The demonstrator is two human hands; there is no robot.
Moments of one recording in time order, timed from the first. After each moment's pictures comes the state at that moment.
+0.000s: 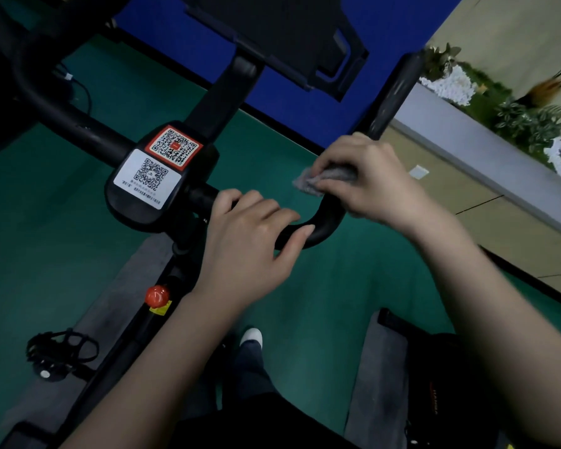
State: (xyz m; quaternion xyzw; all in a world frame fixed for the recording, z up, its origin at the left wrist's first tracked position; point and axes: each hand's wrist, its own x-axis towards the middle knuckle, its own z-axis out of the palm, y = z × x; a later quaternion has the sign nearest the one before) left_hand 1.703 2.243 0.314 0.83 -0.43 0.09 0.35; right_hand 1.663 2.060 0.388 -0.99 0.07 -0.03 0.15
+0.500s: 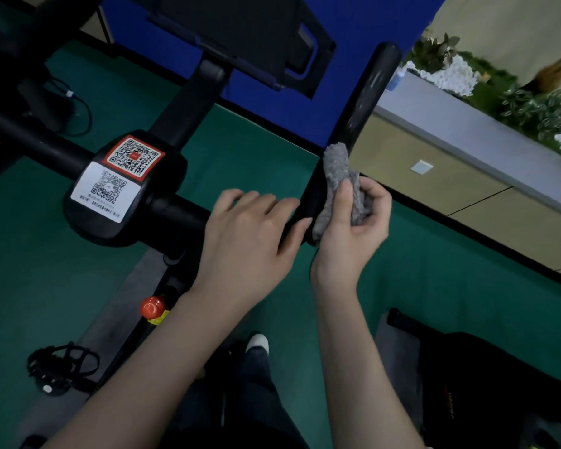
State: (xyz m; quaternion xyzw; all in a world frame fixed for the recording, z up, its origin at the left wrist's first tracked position) left_hand 1.695 2.213 0.325 0.84 -0.45 0.07 0.29; right_hand 1.641 2.115 0.317 -0.55 0.38 -0.53 0.52
